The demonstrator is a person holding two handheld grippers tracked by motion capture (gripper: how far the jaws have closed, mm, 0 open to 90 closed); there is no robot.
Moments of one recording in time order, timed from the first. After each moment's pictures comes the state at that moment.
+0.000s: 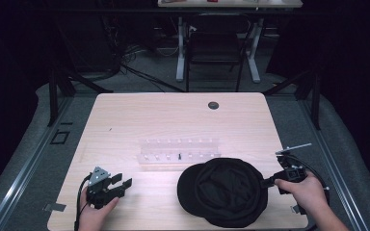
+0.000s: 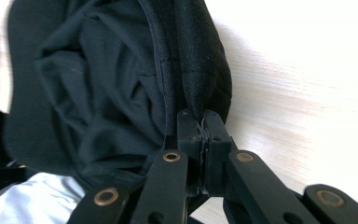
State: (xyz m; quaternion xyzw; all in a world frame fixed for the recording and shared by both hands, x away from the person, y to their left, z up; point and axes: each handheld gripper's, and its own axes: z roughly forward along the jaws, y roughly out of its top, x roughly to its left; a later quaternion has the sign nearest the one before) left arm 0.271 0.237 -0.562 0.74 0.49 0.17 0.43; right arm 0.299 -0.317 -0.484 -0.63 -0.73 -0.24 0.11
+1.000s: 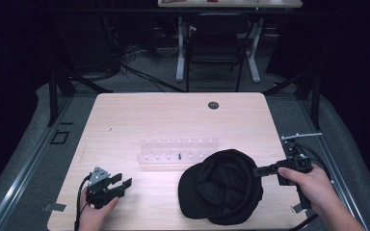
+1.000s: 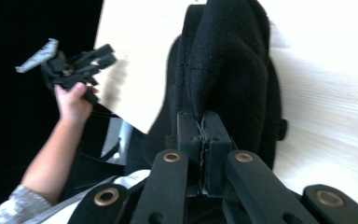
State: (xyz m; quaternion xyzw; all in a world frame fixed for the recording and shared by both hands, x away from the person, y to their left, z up) left arm 0.271 0.237 -0.561 0.74 0.49 0.17 0.43; right arm 0.293 -0.303 -0.423 -0.59 -0.69 -0.37 0.19
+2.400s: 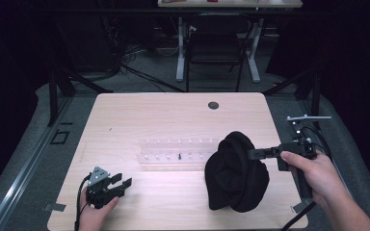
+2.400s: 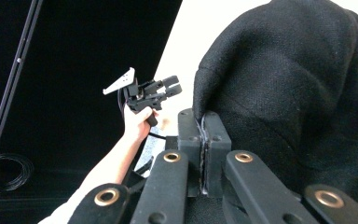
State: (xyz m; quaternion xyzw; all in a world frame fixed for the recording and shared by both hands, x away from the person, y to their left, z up) left arm 0.271 0.238 -0.561 0.74 0.49 0.17 0.43; right arm 0.293 -0.285 -0.359 -0.54 -0.68 -0.45 0.20
